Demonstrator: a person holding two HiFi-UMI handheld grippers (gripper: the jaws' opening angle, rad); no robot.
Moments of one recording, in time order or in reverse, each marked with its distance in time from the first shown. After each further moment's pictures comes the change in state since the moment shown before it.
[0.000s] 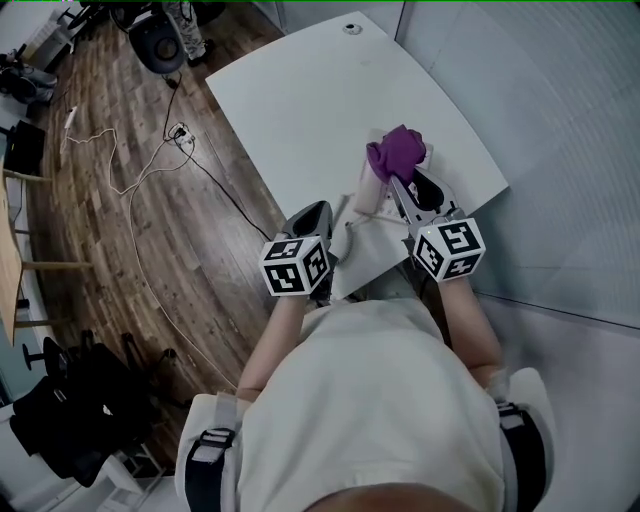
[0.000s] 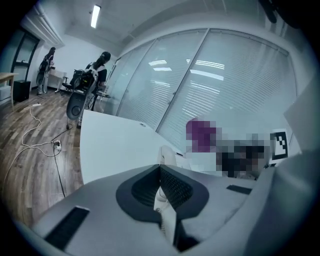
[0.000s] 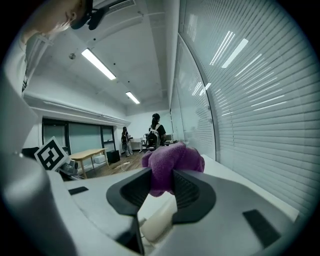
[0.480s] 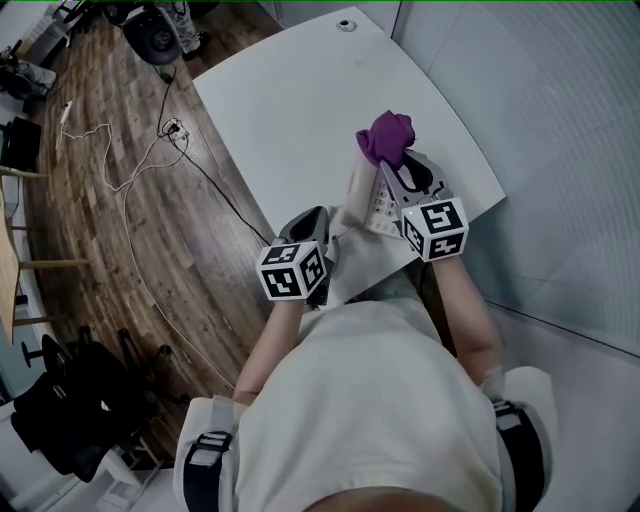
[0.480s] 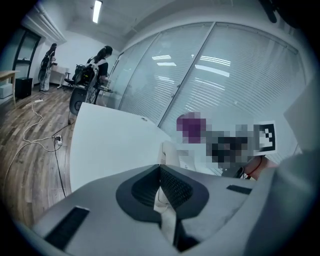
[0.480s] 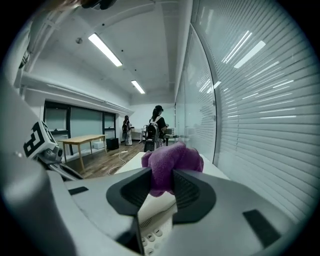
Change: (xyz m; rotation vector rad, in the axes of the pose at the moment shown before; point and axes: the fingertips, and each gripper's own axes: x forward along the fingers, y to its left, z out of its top) left arm 0.042 0.000 -0.003 -0.034 0.051 0.031; right arm 0.062 -0.052 -0.004 -0.142 0.089 -0.004
